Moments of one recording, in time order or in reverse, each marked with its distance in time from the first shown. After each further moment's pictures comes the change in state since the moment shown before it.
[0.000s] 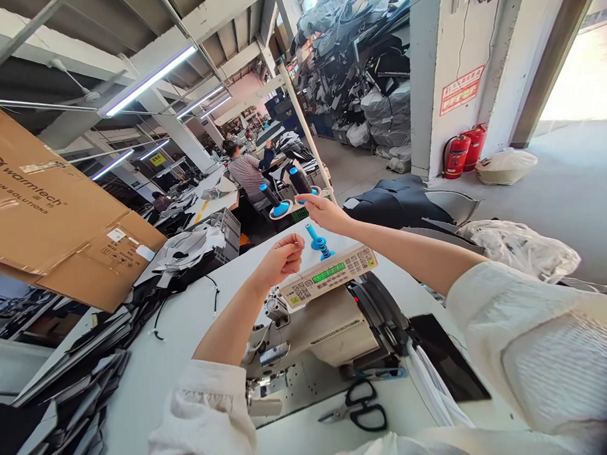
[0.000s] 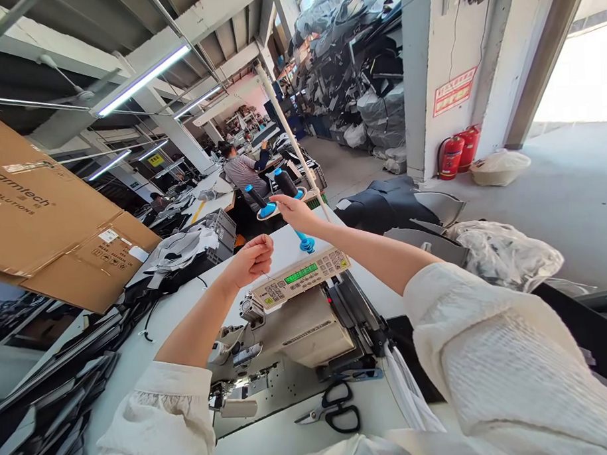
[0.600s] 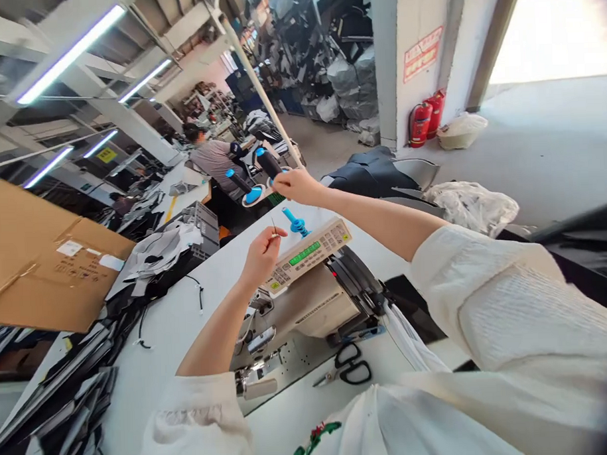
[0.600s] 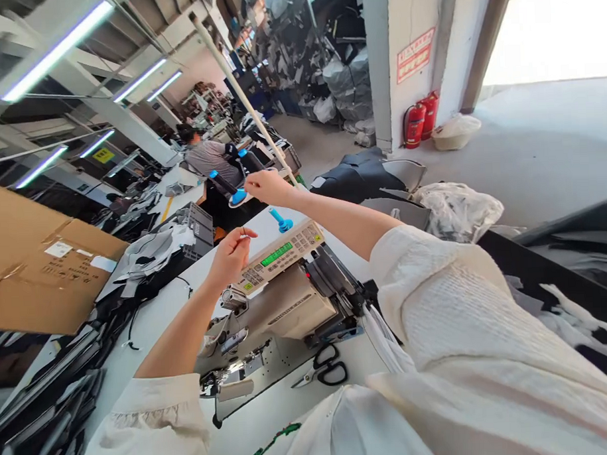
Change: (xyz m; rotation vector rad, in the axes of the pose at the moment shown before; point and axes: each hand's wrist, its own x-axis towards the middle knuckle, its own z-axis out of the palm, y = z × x) left_hand -0.011 -0.031 0.010 0.707 0.284 0.236; right_hand 0.009 0.005 -0.020 -0.477 0.018 -0.196
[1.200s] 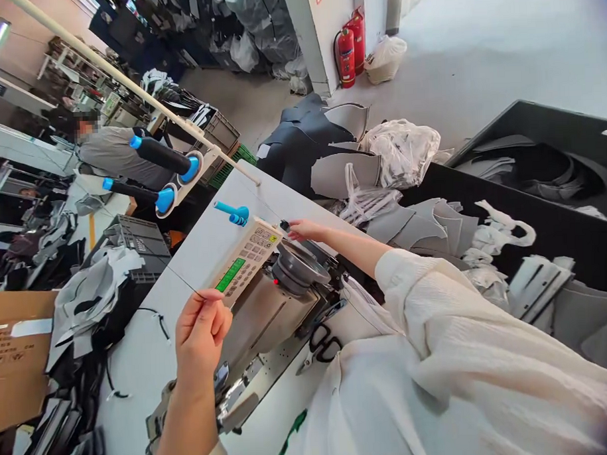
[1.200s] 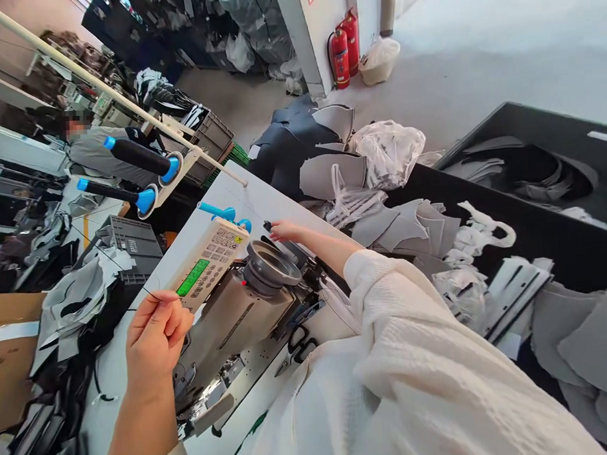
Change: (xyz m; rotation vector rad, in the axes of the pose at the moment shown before) left_hand -0.049 -0.009 0.045 -0.431 0.018 -0.173; right_hand -0.191 0.204 0.090 0.844 0.054 1.160
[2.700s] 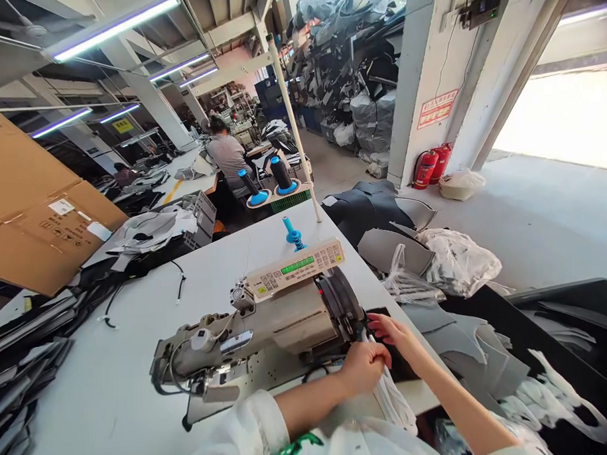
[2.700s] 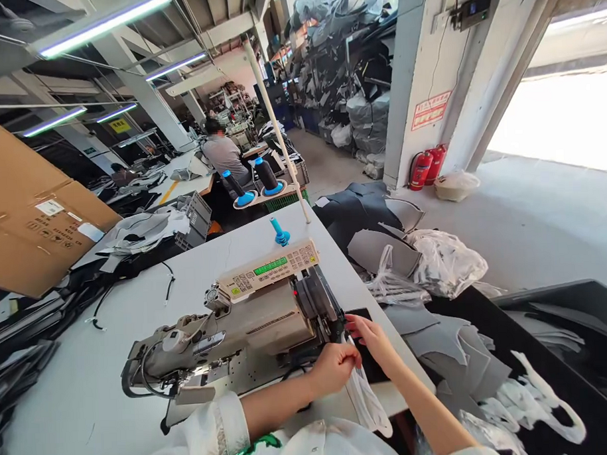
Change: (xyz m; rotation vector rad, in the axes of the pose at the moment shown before) left_hand -0.048 -0.147 0.171 0.106 -0.358 -0.194; right_hand -0.181 0.071 -0.061 -0.209 0.102 -0.184
